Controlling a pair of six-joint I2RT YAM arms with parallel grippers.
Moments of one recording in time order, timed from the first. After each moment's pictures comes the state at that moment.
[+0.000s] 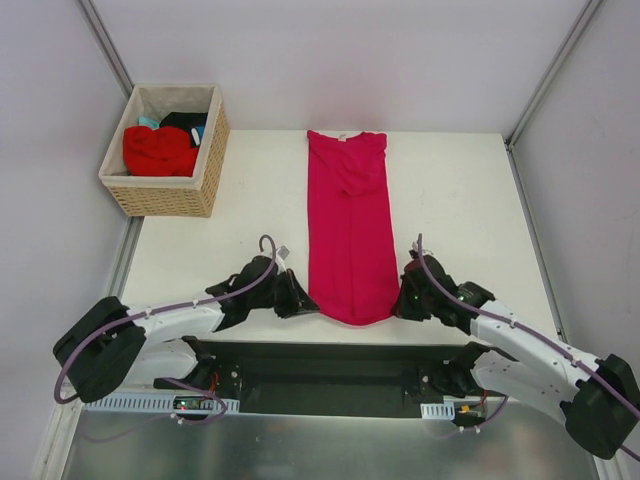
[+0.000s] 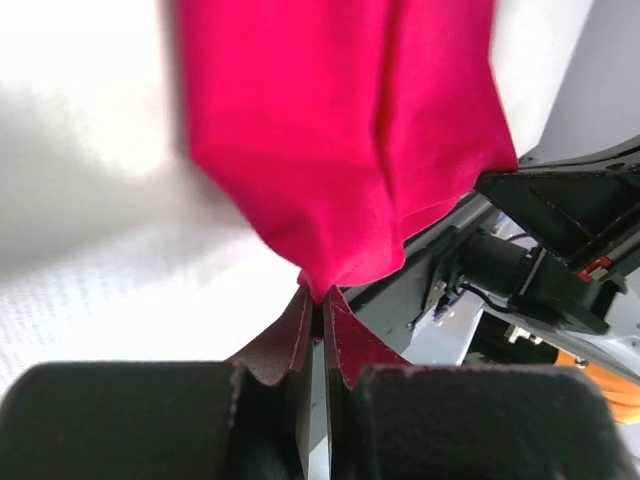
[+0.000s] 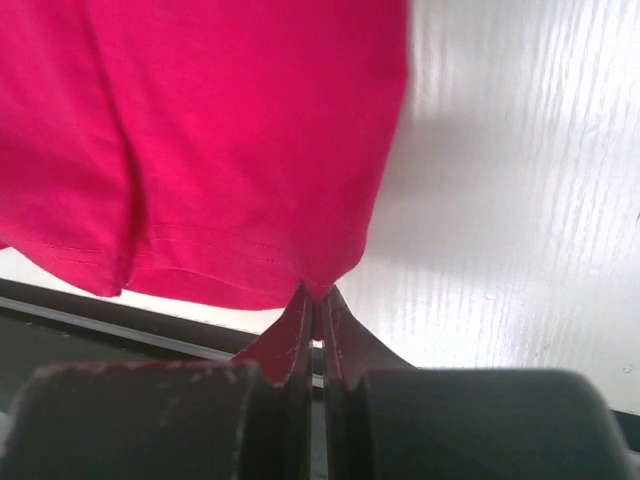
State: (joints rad) left arm -0.79 1.22 0.31 0.22 0.31 -1.19; right arm 0.73 0.90 0.46 -0.61 0.04 0.79
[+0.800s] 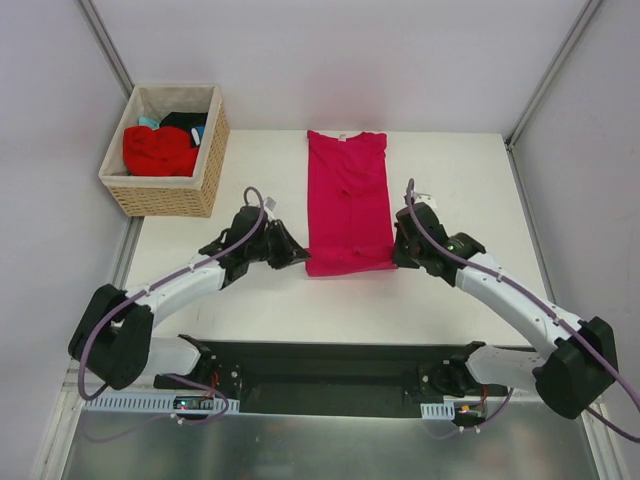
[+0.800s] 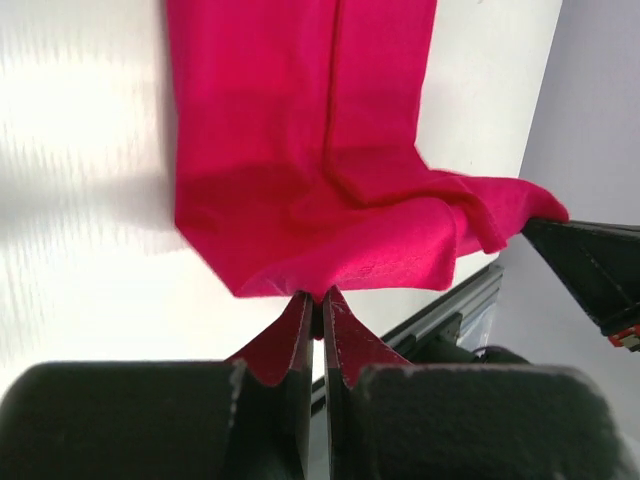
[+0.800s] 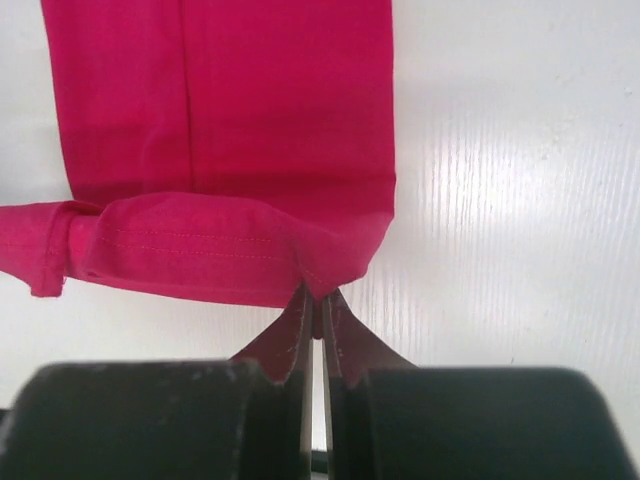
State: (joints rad) left arm -0.54 1.25 0.63 -0.03 0.31 -1.01; right arm 0.65 1.16 0.90 -0.65 0.24 0.59
